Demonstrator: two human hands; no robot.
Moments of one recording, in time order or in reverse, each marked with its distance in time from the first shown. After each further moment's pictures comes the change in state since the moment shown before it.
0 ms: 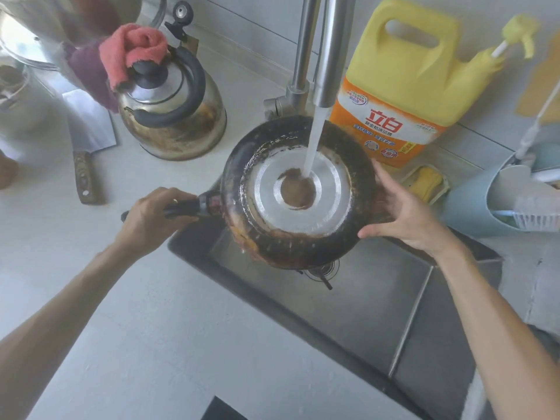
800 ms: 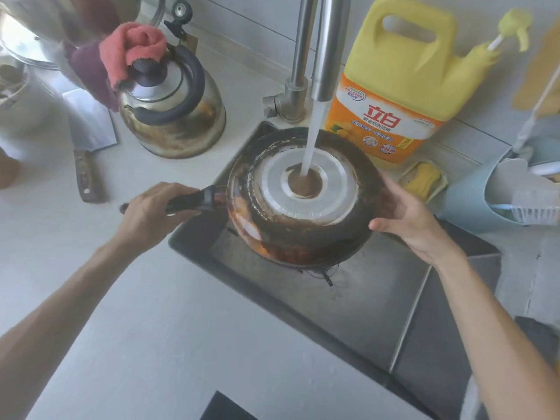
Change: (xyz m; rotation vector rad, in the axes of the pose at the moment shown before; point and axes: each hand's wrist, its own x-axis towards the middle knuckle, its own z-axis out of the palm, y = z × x) left_hand 0.002 -0.005 0.002 0.088 0.066 0.164; right_hand -0.018 0.005 0.006 0.197 0.071 0.038
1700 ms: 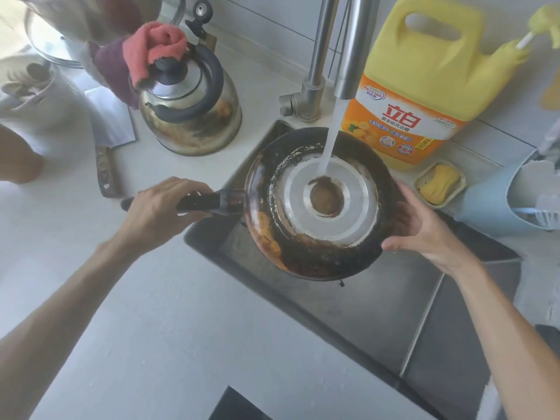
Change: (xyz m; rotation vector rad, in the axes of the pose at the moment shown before) left_hand -0.003 0.018 -0.029 0.069 -0.007 0.164; right_hand -0.005 0.015 0.000 -0.042 -0.036 0.010
